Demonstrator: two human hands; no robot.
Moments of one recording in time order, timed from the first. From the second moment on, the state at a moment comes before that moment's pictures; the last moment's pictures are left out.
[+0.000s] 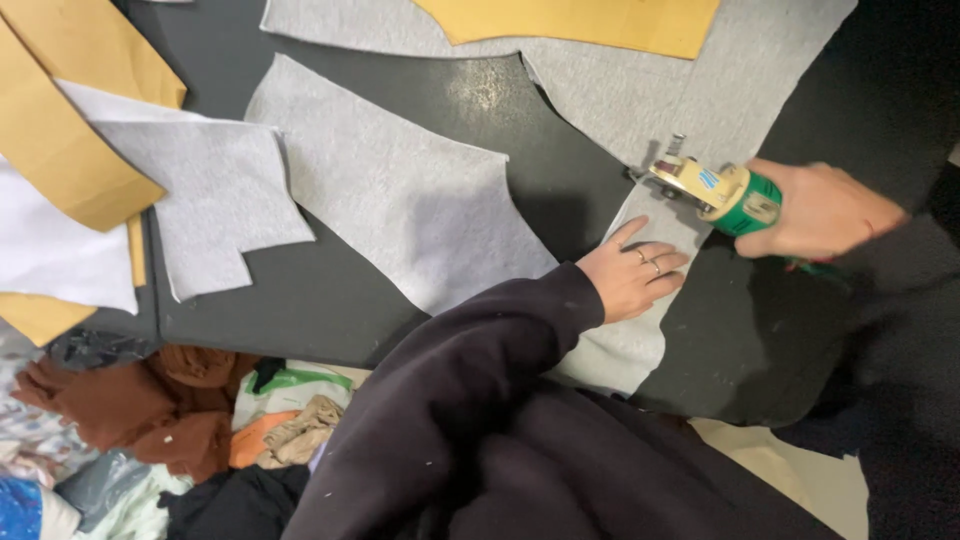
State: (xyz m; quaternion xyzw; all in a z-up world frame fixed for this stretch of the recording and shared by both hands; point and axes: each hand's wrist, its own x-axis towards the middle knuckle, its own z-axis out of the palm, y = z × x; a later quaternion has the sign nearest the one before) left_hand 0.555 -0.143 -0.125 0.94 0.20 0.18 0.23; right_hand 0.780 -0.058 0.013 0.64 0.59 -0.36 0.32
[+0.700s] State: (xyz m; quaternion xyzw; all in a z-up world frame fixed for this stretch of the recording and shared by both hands) left_hand 0.500 -0.040 -0.144 0.88 0.30 0.28 0.24; right_hand 0.660 -0.160 -0.008 0.86 0.28 -0.42 -0.12
